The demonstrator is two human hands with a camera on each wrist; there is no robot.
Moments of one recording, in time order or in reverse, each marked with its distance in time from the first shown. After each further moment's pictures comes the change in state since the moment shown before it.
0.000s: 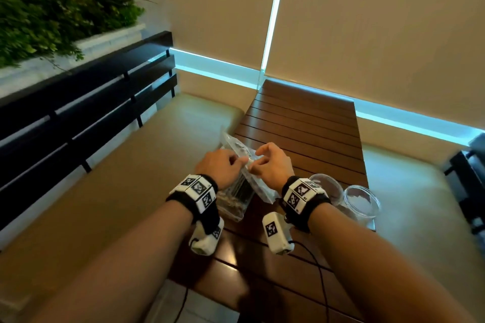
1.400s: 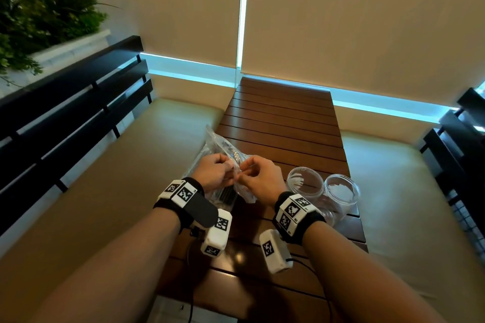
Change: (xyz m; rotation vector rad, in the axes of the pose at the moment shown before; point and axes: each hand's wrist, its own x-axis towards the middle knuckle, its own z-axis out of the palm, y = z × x) left_hand 0.006 0.032 0.024 -1.003 -0.265 -0.289; right_hand -0.023 0.027 -0.015 -0.078 0.067 -0.090
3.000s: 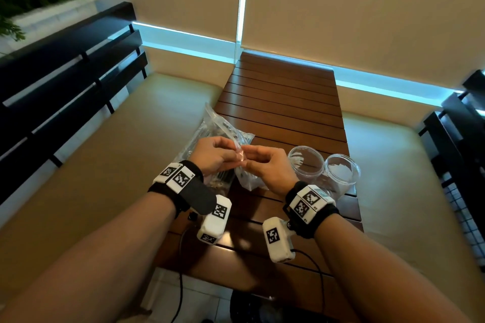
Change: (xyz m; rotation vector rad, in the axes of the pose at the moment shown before) left_hand -0.015 -0.009 -0.002 -0.089 -0.043 -0.009; right_hand -0.017 0.020 -0.004 0.368 -0.120 0.038
